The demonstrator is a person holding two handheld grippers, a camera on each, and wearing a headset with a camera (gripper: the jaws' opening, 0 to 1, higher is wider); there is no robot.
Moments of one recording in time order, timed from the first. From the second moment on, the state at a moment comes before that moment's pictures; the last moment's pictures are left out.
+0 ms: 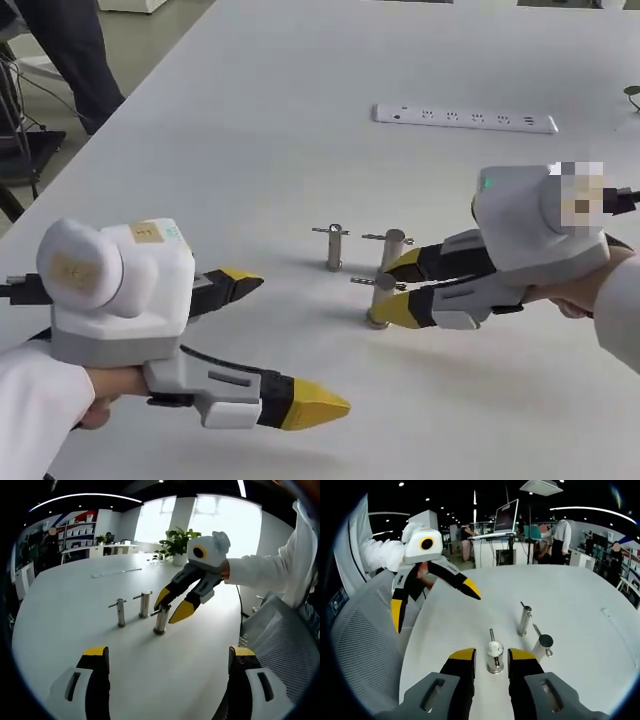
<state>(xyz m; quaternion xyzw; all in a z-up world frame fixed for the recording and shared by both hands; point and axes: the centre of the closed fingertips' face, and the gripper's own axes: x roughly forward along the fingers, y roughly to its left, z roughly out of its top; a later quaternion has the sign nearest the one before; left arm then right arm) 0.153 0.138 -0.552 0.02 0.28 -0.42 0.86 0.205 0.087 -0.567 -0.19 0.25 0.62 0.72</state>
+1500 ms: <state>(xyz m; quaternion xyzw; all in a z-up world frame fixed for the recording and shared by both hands) 0.139 0.150 -0.554 0.02 0.30 -0.40 0.87 0.263 0.011 -0.565 -0.24 0.25 0.60 0.72</state>
